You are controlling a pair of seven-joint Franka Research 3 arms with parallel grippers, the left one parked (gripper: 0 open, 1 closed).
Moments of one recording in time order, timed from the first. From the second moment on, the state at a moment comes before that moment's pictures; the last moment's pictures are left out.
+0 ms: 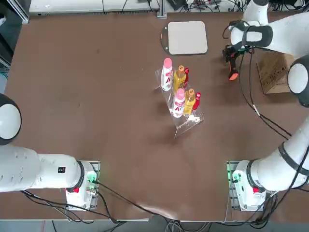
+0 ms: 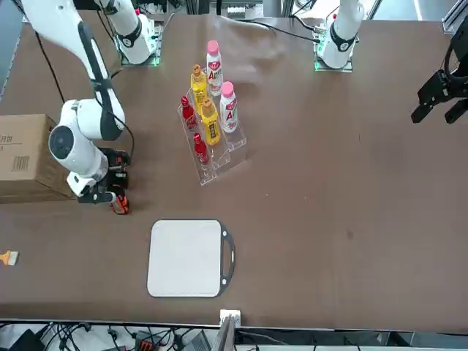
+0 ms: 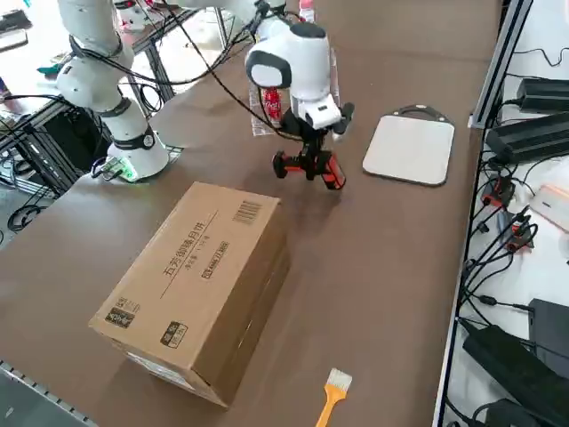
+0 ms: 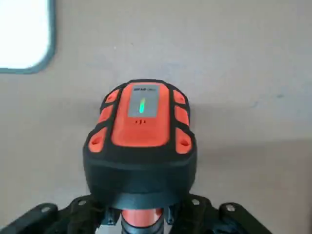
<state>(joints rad) 0.19 0.31 -0.12 -2.02 0.02 2.32 0.00</state>
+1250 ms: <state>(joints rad) -0.32 -0.07 -0.15 -2.00 0.01 1.84 -0.53</state>
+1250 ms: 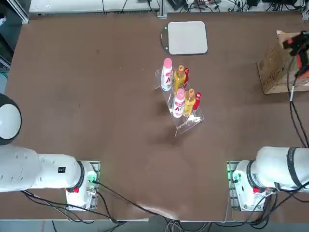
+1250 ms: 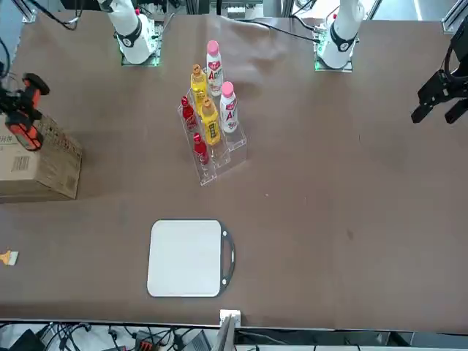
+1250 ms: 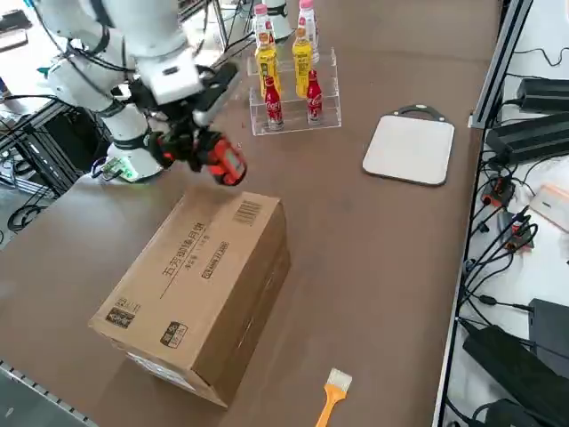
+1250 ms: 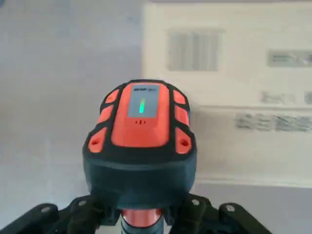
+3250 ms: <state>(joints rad) -0.35 0.10 -0.13 -1.82 -0.01 1.85 -0.57</state>
